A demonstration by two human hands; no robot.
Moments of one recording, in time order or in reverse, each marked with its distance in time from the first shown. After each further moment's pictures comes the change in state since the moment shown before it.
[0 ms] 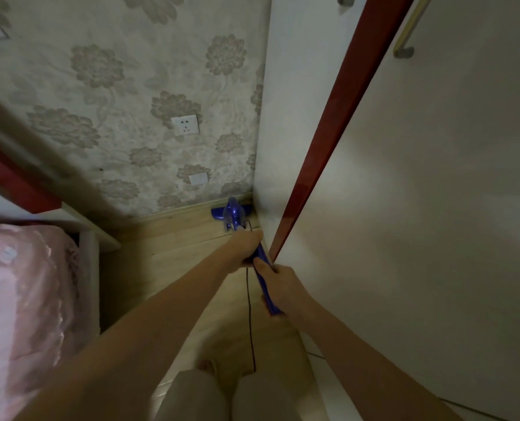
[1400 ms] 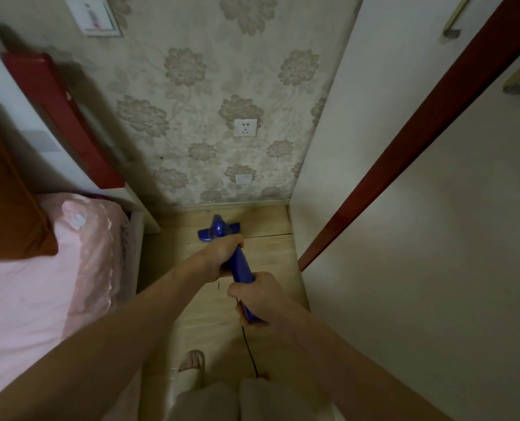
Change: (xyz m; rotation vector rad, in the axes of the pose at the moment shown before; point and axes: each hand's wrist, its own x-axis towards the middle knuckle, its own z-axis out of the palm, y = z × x) left_hand -0.030 -0.059 -0.134 -0.361 0.040 -0.102; right_hand -0.039 -0.046 0.111 -0.151 -0.283 0.022
